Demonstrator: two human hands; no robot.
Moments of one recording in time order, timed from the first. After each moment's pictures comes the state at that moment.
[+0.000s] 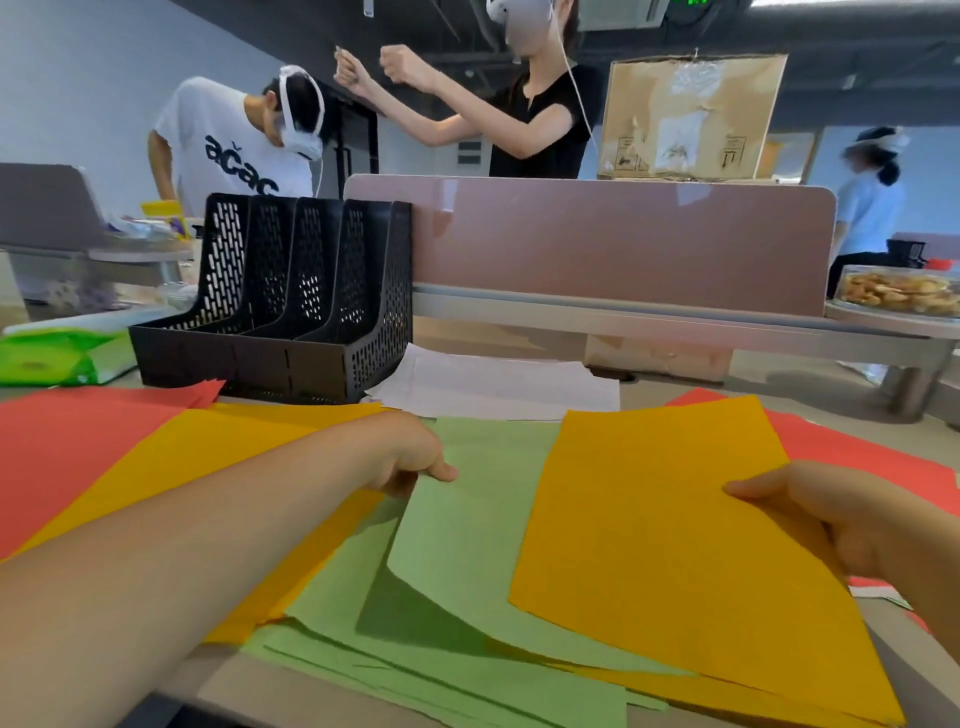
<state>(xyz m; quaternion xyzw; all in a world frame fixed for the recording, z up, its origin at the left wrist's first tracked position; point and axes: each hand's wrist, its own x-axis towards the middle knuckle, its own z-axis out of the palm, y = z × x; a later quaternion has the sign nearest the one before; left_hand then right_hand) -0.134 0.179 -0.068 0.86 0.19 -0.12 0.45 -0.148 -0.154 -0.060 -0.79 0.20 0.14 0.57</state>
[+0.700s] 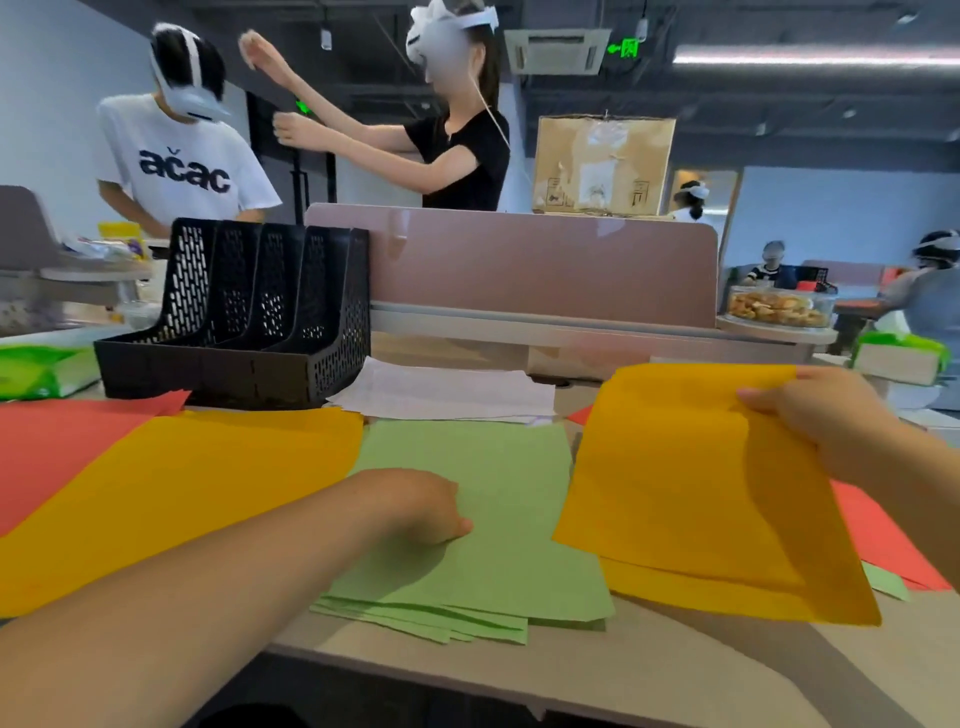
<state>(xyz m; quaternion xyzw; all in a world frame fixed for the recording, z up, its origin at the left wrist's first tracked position) -0.206 0.107 -0.078 0.98 -0.04 -0.16 -0.05 -0.220 -0.198 0.010 -0.82 0.17 -0.12 0.53</state>
